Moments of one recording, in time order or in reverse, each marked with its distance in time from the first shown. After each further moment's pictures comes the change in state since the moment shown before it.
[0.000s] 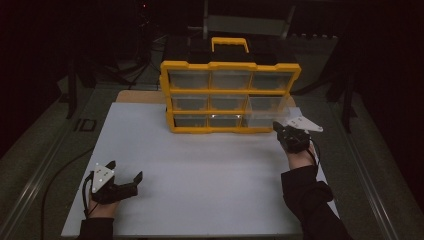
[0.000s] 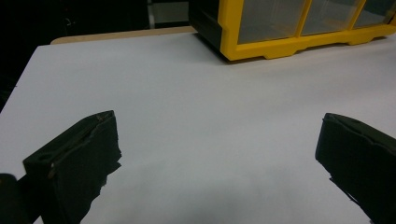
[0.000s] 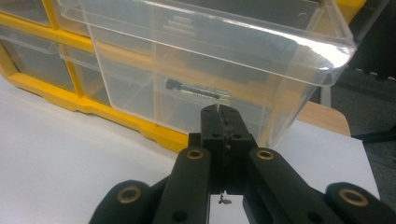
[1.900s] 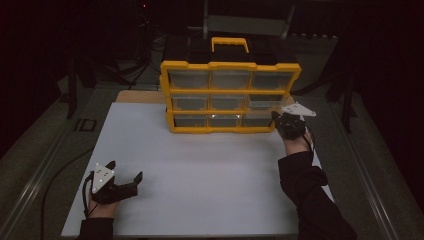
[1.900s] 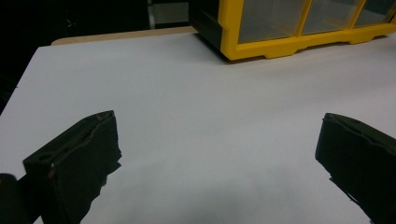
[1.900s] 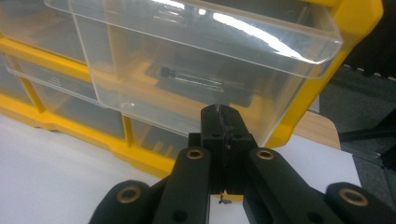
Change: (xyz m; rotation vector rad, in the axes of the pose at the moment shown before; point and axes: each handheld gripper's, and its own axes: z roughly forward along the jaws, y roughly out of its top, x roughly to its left) left arm 0.000 -0.001 0.000 -0.002 0.001 0.005; right arm -0.014 0.020 0.035 0.034 -0.039 -0.004
